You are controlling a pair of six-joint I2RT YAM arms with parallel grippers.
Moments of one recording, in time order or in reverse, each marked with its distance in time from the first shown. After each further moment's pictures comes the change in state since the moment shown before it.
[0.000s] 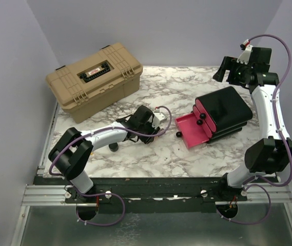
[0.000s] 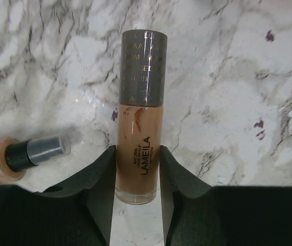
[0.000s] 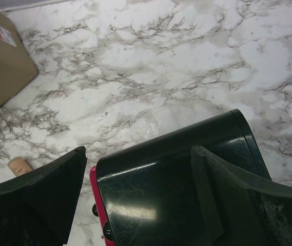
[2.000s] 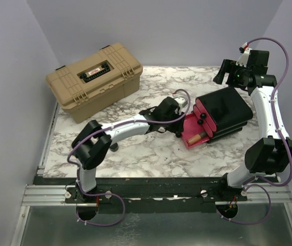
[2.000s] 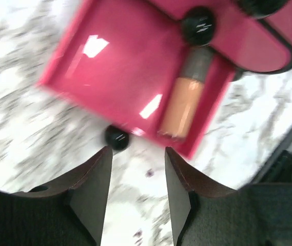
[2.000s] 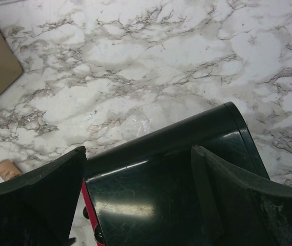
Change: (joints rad) left arm -0.143 0.319 0.497 0.048 0.024 -0.477; right arm 0.000 -0.007 -0.058 0.031 0.046 -0.006
